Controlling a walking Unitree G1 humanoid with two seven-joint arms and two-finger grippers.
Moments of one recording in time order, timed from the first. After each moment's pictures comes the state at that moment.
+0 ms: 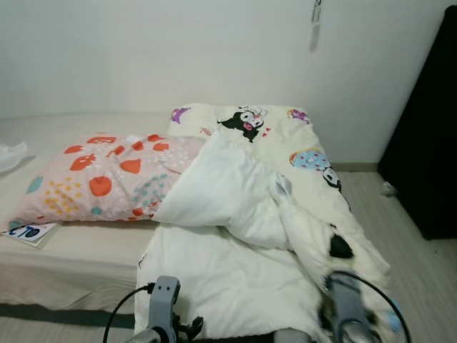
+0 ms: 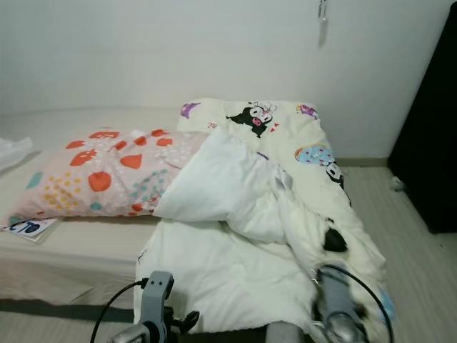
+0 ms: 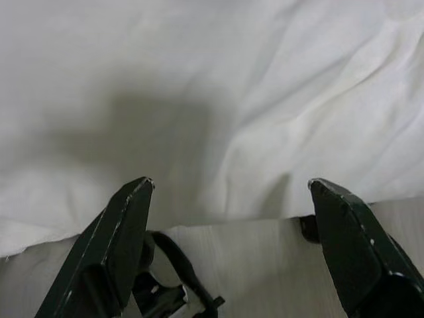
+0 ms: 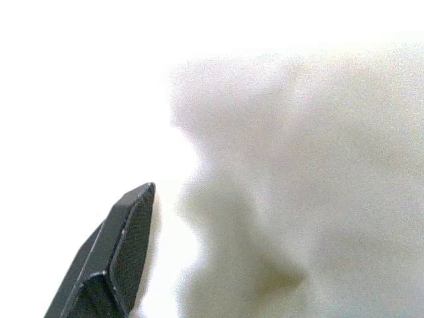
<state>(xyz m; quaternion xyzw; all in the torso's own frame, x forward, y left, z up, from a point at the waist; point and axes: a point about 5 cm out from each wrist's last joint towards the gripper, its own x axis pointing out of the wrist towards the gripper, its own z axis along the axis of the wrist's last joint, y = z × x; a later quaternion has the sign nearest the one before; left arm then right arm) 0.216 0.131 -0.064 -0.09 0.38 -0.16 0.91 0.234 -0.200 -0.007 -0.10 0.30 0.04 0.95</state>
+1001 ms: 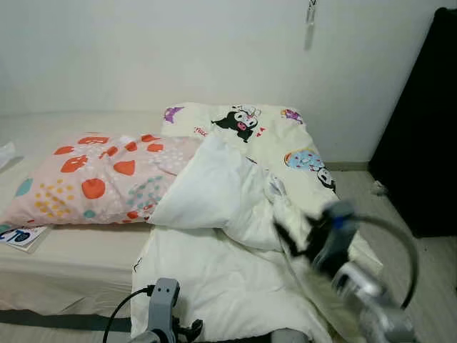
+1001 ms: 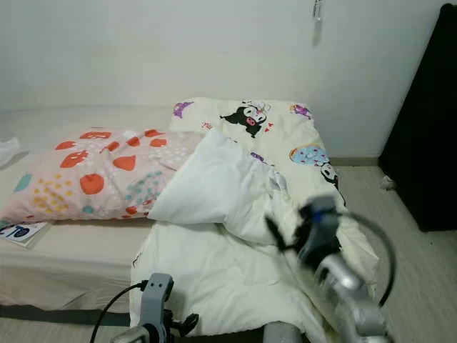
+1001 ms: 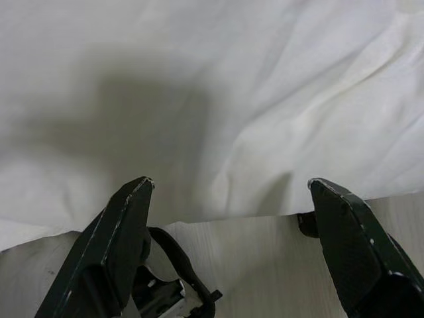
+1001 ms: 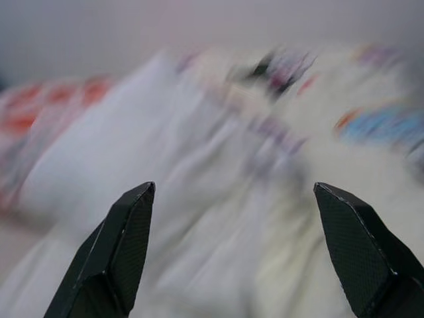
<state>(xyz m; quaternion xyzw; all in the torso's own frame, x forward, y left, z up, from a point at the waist) 0.212 0.133 -0.067 -0.09 0.39 -0.15 0.90 0.288 -0.211 0.138 0.06 -0.01 0.12 0.99</state>
